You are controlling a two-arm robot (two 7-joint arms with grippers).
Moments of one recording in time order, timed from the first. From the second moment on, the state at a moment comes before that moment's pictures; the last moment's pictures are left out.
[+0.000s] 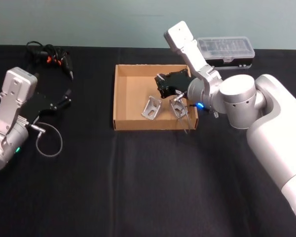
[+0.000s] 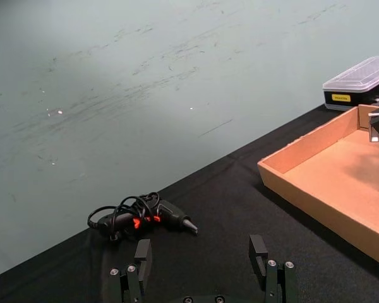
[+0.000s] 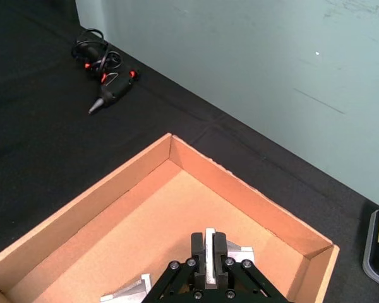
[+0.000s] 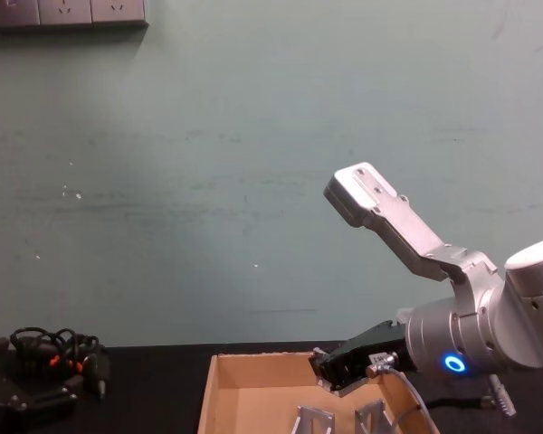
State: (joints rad) left arm -0.20 0.60 0.45 -1.41 -0.25 -0.12 0.03; right arm 0.62 0.12 -0.46 -1.05 -0.01 0.35 0.36
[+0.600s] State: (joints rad) left arm -0.20 0.60 0.45 -1.41 -0.25 -0.12 0.03; right arm 0.62 0.11 -0.46 -1.05 -0.02 0.36 0.37
